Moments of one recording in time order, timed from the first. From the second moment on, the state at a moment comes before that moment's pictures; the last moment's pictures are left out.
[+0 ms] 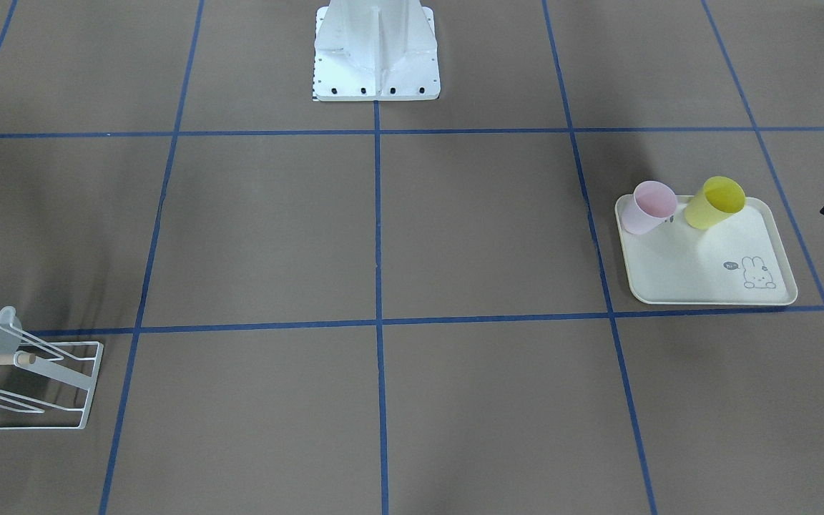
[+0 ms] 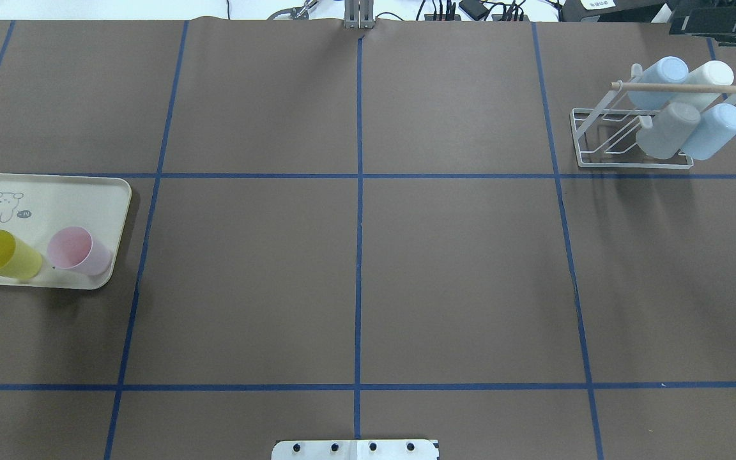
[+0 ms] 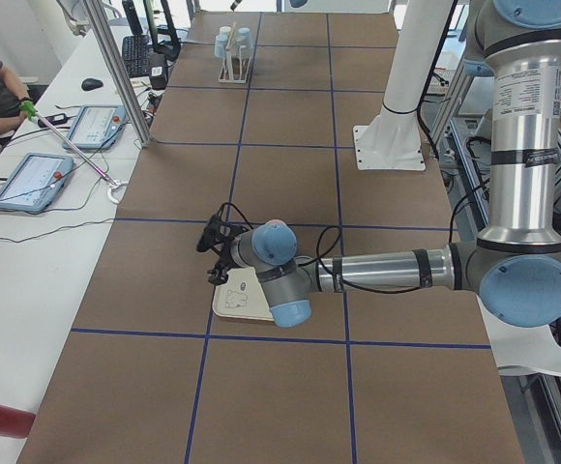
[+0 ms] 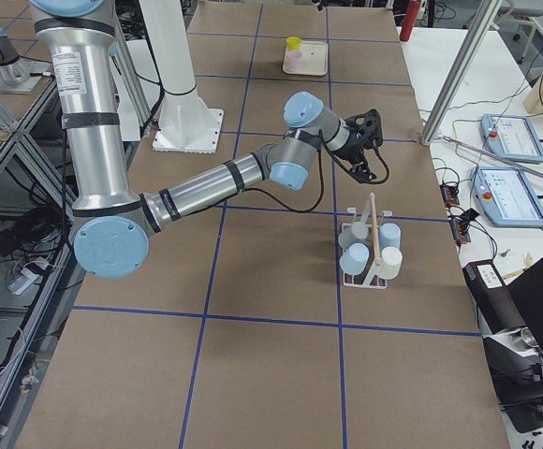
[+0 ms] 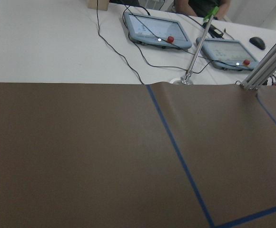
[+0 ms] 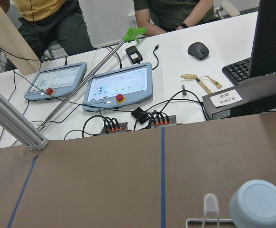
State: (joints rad) left arm -1.33 -1.46 -1.47 -2.91 -2.28 -0.67; right arm 1.20 -1.45 1.87 -0.79 1.96 1.06
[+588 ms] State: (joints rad) left arm -1.14 -1.28 -1.60 -2.83 -2.26 -0.61; right arm 1.20 -1.45 1.89 -0.79 2.00 1.11
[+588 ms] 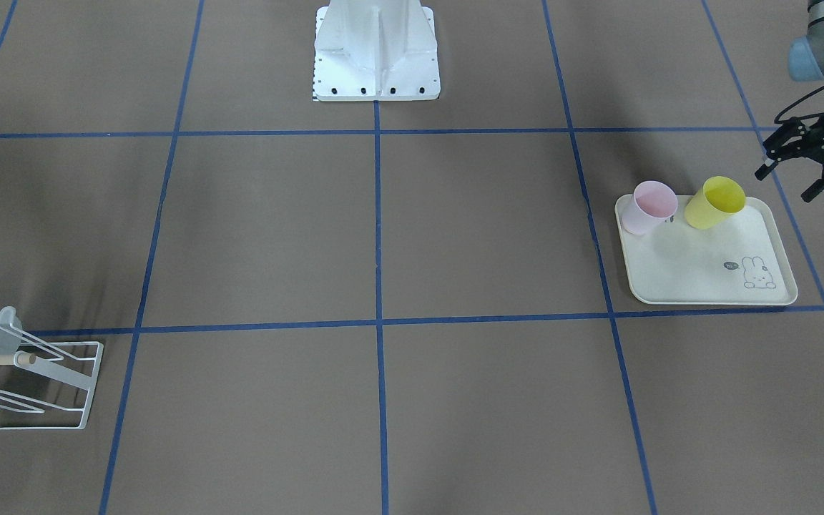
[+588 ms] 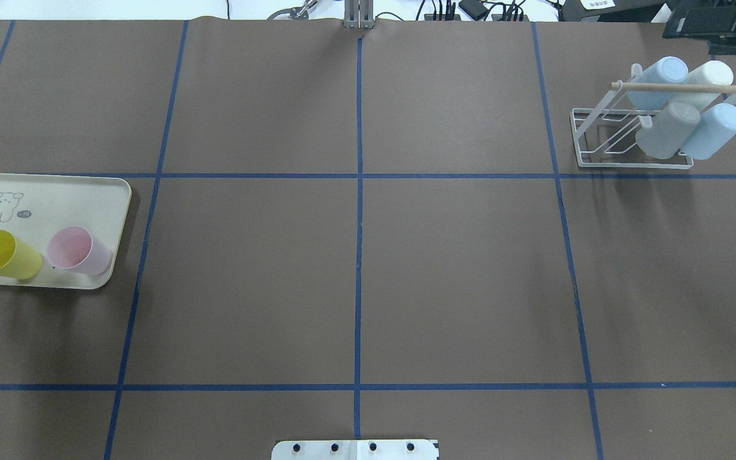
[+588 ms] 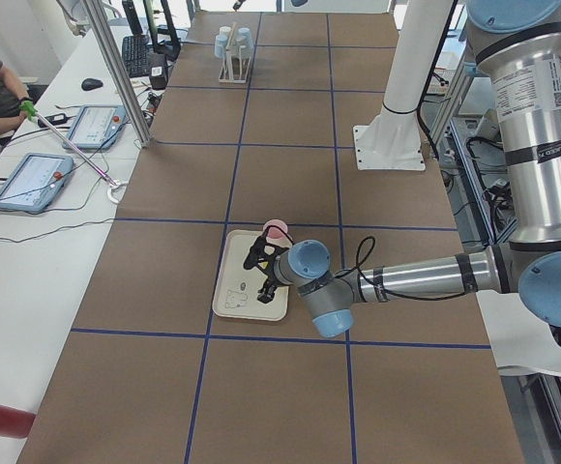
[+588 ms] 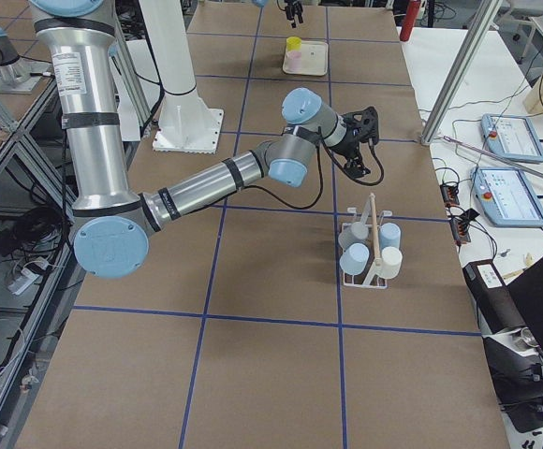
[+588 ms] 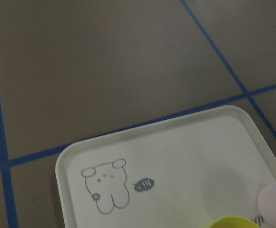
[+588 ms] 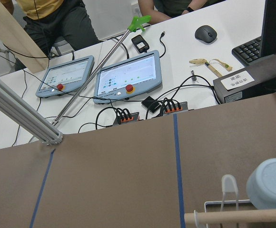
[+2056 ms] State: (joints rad) left arm -1.07 -1.38 -1.74 -2.22 -2.18 -0.32; right arm 1.20 -1.45 1.87 -0.79 2.02 1.11
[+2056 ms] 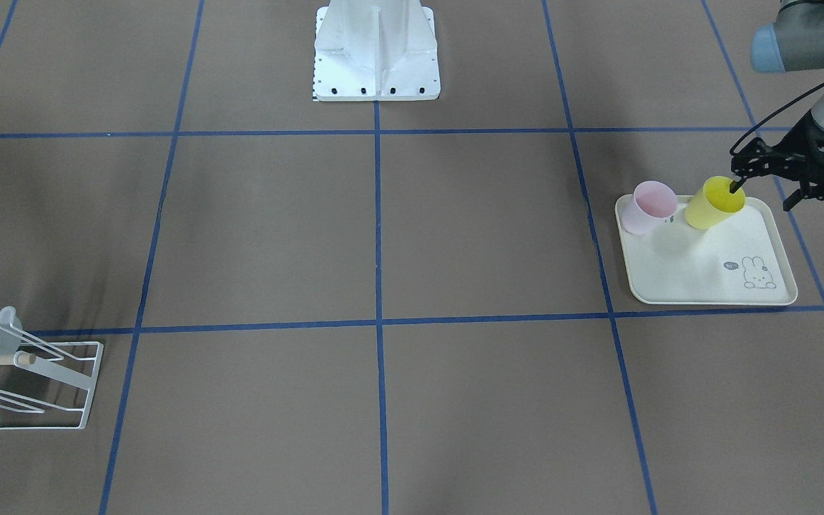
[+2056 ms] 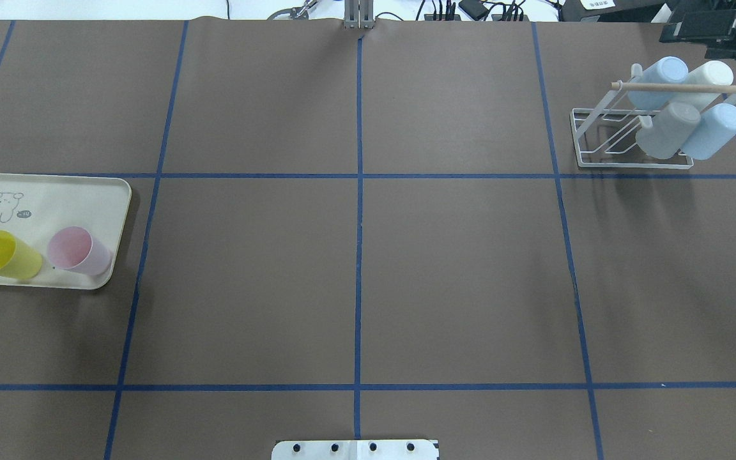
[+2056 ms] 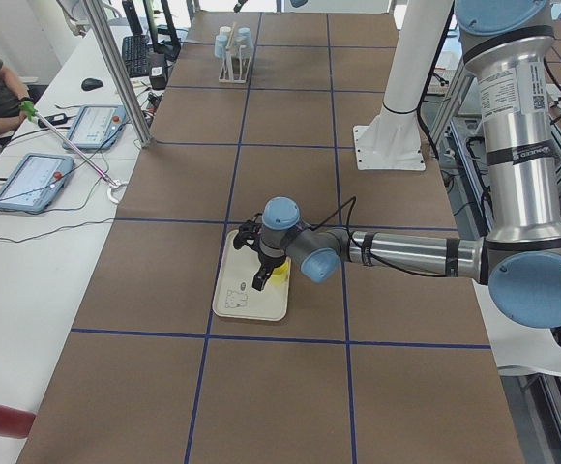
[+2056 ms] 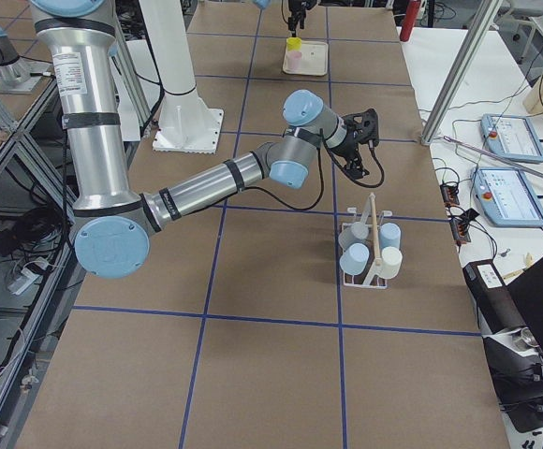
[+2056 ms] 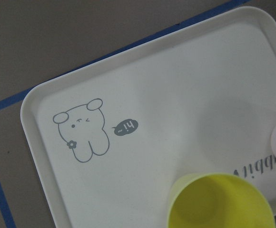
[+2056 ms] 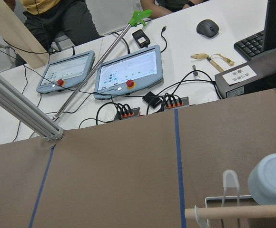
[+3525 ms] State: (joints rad) left arm -1.06 -1.43 -1.69 -2.22 -2.16 -0.34; right arm 1.20 -1.45 1.87 -0.79 2.02 1.11
